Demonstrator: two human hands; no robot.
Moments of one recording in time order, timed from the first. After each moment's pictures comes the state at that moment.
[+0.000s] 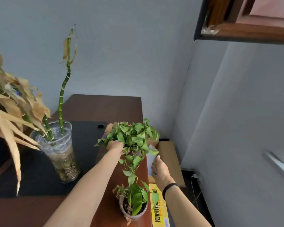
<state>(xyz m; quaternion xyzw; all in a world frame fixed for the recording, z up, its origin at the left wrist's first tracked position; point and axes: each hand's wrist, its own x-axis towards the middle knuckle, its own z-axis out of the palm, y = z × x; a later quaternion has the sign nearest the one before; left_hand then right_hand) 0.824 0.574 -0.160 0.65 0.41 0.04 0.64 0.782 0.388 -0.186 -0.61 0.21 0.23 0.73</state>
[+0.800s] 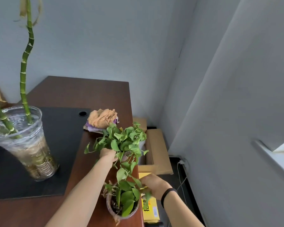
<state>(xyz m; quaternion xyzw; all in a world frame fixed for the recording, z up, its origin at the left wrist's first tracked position) 0.851 0.562 -0.271 0.58 0.42 -0.03 0.70 0.782 0.370 -0.264 -0.76 0.16 0.37 0.51</state>
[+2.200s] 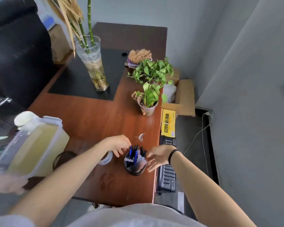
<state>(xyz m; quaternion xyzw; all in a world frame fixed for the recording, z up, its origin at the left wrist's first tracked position) 0.473 0.508 -0.236 0.78 0.25 -0.42 0.38 0.523 0.312 -0.256 -0.58 0.15 0.67 0.44</state>
